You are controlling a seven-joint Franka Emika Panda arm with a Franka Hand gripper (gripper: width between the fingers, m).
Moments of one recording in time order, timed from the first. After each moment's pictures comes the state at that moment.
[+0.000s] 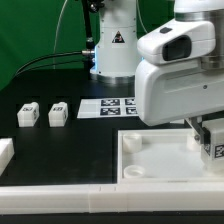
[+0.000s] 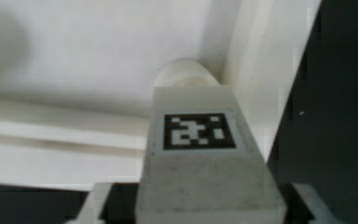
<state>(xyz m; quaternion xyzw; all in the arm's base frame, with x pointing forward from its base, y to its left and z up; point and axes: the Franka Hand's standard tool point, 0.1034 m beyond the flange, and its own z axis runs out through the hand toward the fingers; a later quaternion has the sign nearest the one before) 0.632 0.111 0.082 -1.00 -0.03 -0.01 0.06</state>
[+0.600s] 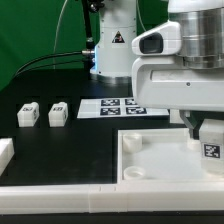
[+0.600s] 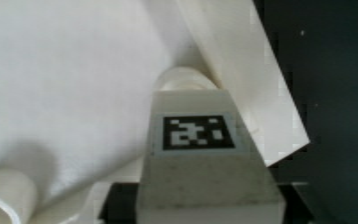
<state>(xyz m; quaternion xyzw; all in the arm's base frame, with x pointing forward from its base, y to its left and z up) 0.631 0.106 0.082 -0.95 0.30 0.01 0.06</state>
